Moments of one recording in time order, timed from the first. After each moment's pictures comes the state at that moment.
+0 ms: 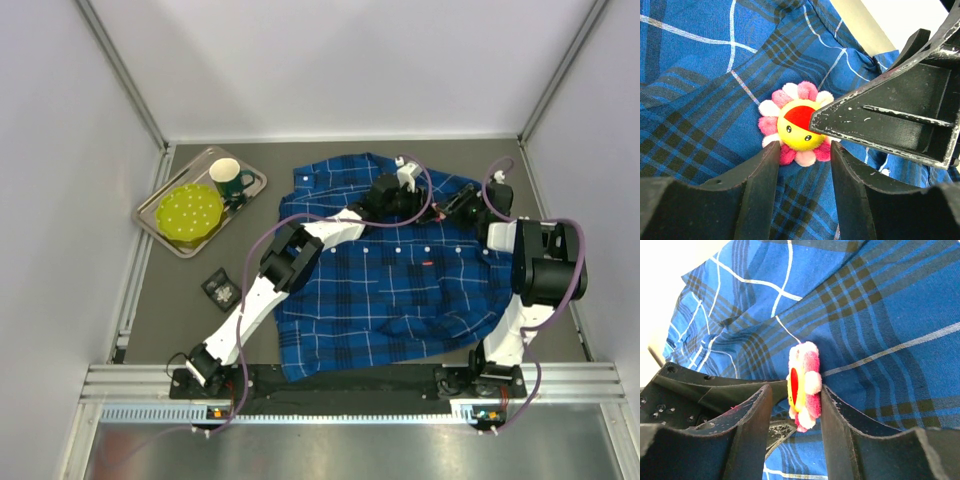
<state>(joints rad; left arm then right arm) -0.76 2.74 2.20 0.29 0.42 -0.54 -0.12 1.82 0.85 0.39 -0.33 0.74</state>
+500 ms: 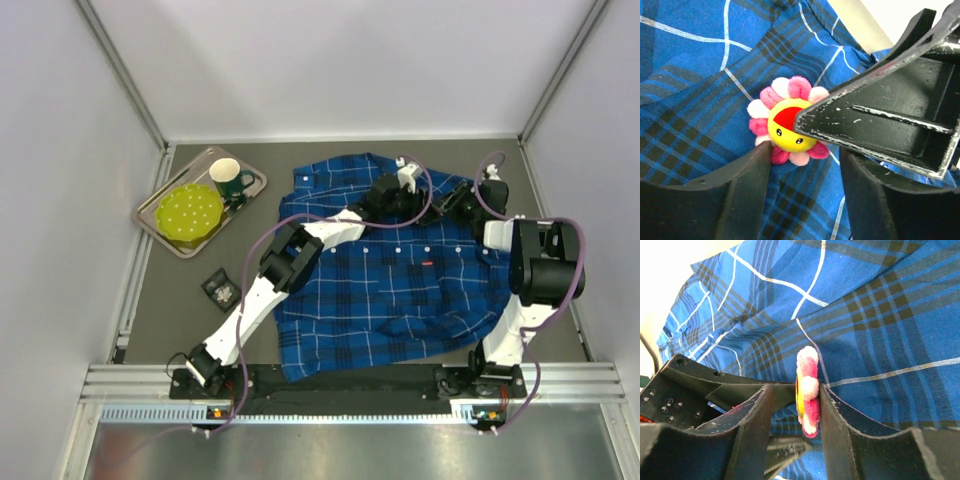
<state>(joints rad) -0.76 2.73 2.19 0.30 0.42 -0.53 -0.08 1.83 0.87 0.42 -0.33 0.66</state>
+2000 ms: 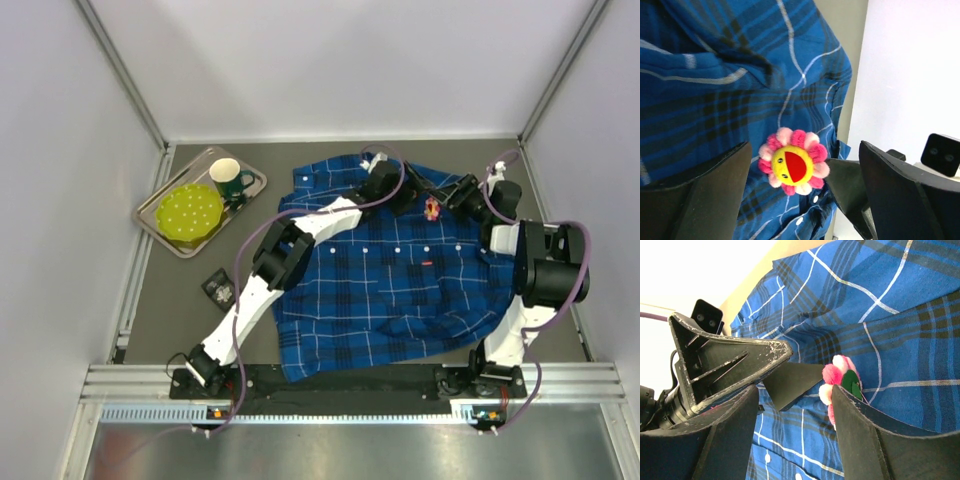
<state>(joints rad) -0.74 2.65 2.21 0.03 0.11 -1.29 -0.15 1.81 0.82 0.63 -0.61 0.77</state>
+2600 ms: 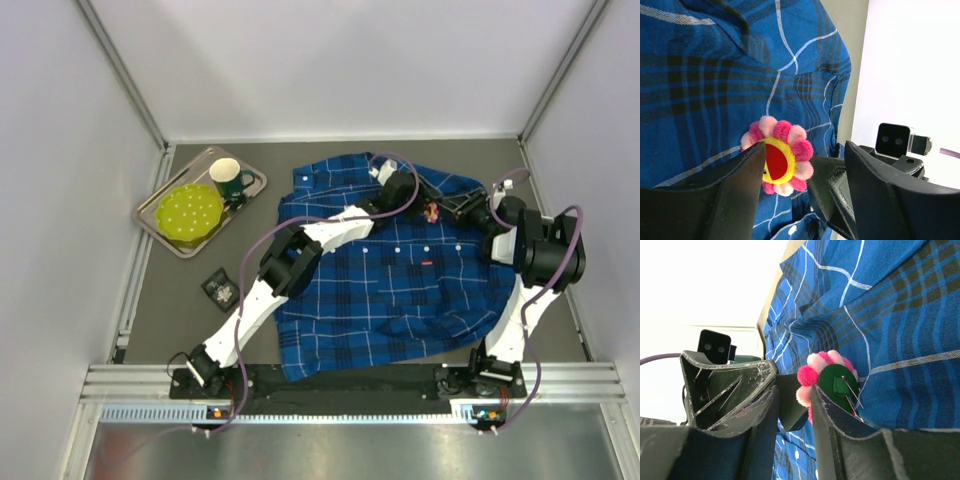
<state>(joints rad) -0.82 2.65 2.22 0.03 -0.04 -1.31 -0.22 1.99 0.77 0.96 -0.75 1.11</state>
